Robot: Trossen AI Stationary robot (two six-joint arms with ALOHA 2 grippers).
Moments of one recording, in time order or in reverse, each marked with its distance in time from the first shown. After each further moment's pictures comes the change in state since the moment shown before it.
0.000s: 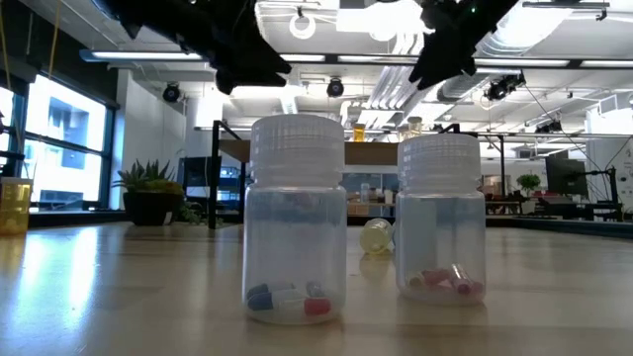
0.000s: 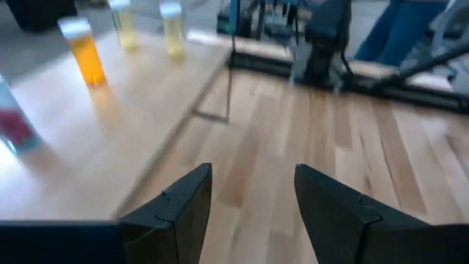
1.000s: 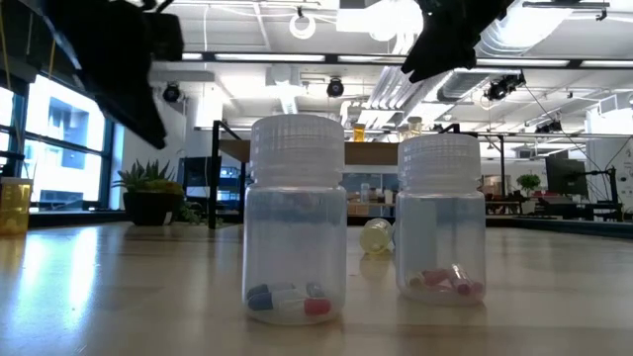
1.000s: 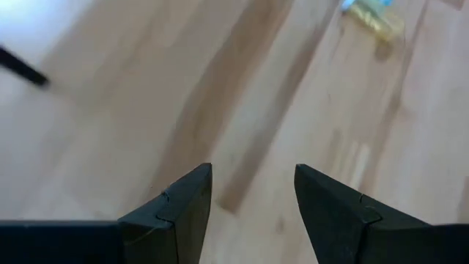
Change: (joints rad) left arm -0.468 -0.069 -0.054 -0.684 -0.261 -0.630; right arm 0.343 0.002 -0.095 0.092 0.220 0.163
